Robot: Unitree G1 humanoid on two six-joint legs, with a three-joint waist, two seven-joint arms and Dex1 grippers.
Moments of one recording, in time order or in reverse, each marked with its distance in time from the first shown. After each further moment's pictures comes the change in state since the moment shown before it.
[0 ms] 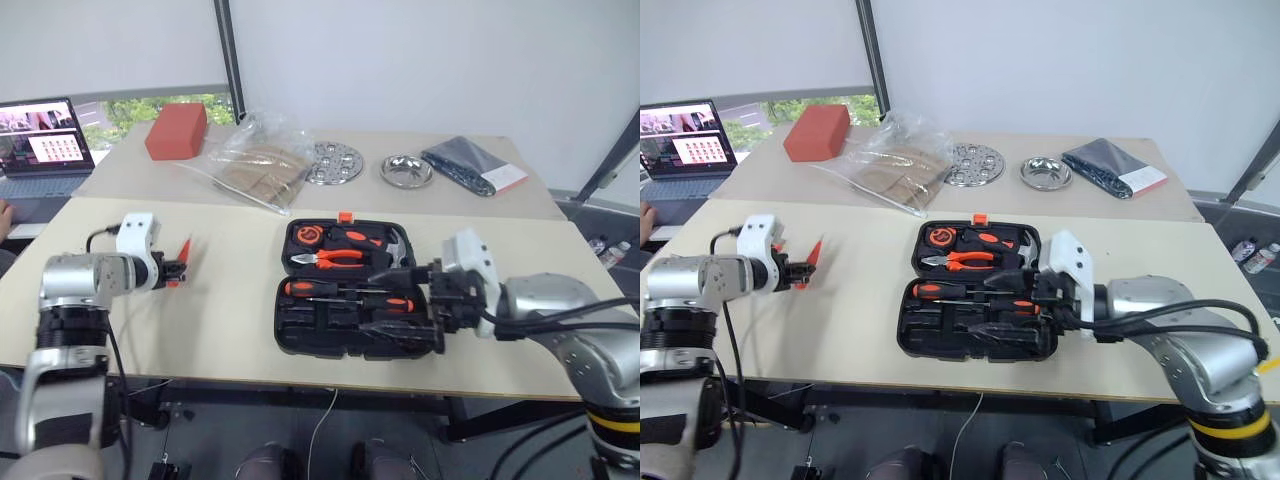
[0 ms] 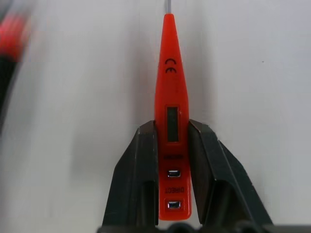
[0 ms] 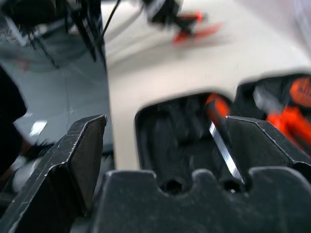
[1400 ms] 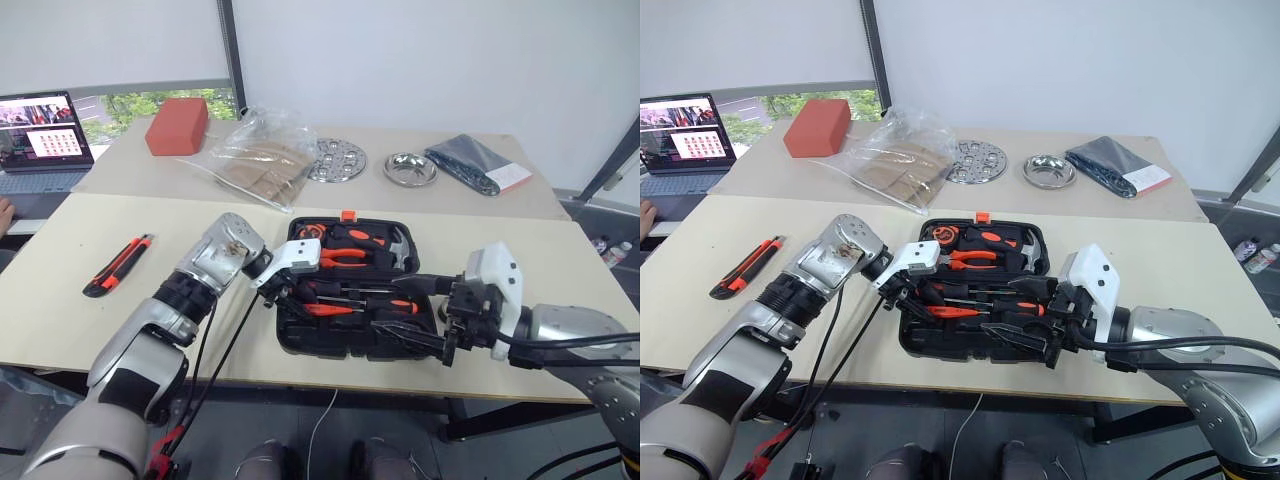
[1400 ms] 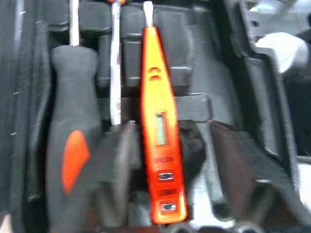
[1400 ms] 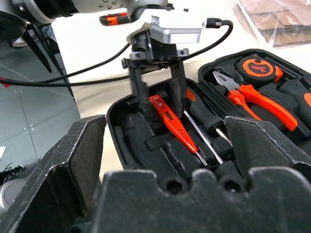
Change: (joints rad) left arm -0.263 -0.323 -0.507 0.128 0.255 -0.435 -0.762; right arm 0.145 0.027 -0.127 -0.152 0.170 0.024 -0.343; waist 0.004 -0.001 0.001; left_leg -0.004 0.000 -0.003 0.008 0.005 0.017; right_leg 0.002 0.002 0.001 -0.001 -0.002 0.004
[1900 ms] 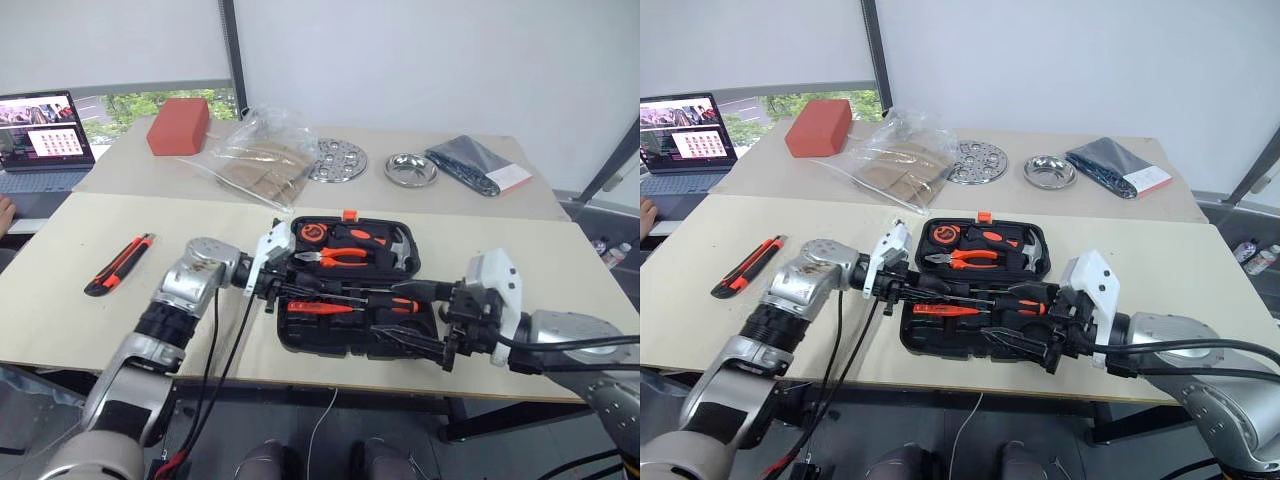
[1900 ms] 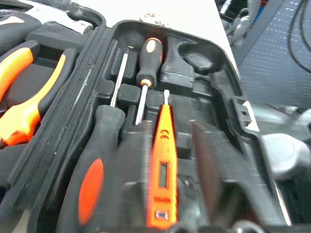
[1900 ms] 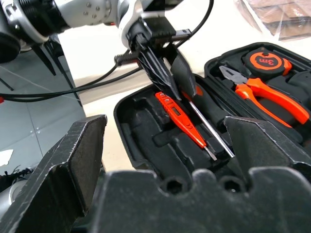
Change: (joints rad) left arm 0.201 -0.065 0.239 -0.043 -0.208 -0.092 0.229; right arm 0.021 -0.001 -0.001 0.008 -0.003 -0.007 0.000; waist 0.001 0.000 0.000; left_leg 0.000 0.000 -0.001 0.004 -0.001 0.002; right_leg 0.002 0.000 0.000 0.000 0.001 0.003
